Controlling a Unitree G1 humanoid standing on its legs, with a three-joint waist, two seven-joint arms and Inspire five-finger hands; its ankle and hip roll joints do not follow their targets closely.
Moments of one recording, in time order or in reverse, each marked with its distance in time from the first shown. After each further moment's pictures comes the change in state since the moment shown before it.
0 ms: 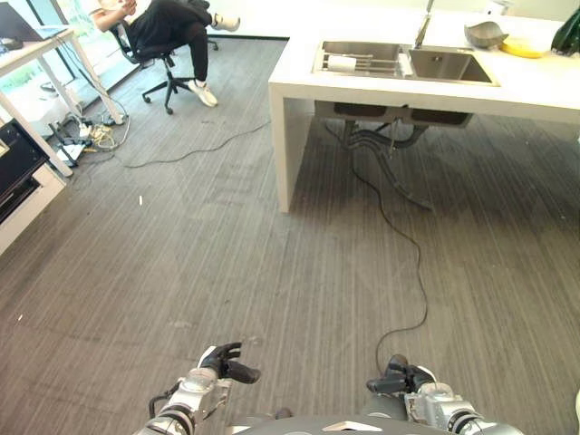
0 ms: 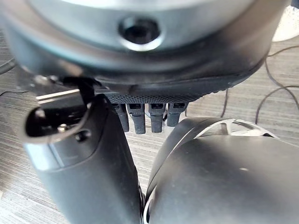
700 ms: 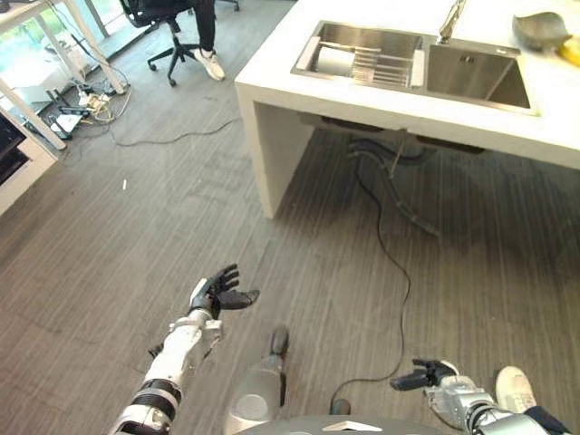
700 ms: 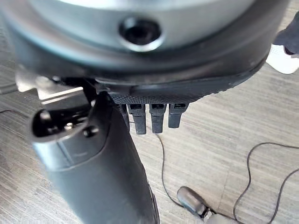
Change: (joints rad) left arm -0.010 0.134 0.092 -0.527 -0.237 -0.003 0.008; right arm -0.070 -0.072 0.012 0.067 -0.002 0.005 -0.014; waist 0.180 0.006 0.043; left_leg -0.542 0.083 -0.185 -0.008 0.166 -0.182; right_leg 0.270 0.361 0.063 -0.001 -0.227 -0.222
